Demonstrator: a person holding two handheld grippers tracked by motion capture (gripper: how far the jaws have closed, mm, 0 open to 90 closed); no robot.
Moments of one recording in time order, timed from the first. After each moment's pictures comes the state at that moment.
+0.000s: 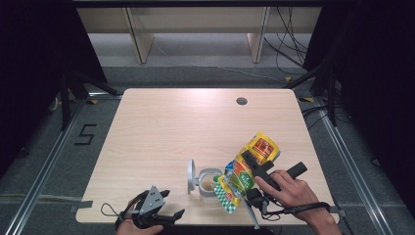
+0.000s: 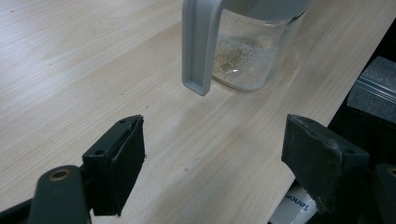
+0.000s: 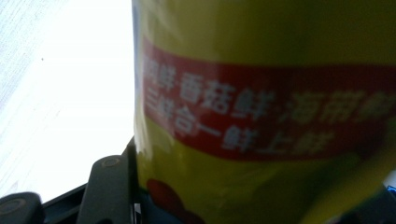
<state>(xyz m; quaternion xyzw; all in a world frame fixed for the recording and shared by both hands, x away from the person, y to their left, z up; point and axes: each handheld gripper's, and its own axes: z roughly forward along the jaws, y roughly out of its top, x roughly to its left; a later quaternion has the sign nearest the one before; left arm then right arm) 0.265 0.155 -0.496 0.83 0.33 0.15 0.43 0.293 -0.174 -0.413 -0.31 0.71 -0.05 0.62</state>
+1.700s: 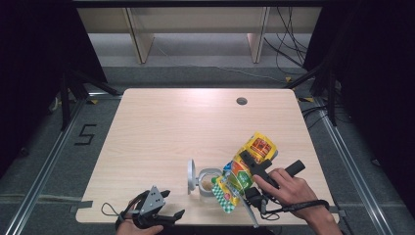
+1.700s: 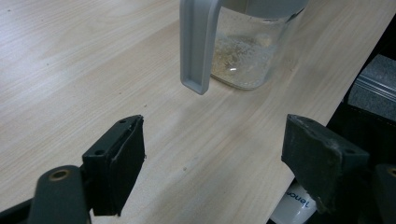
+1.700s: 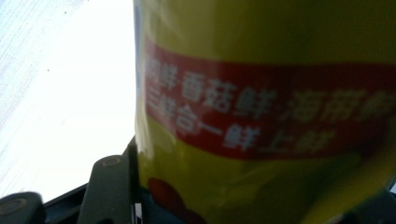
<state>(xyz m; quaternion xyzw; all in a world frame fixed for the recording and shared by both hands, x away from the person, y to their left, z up) 0.266 0.155 -0.497 0.83 0.31 0.15 0.43 0.294 -0.171 -0.409 -0.31 0.73 -0.04 0.61</state>
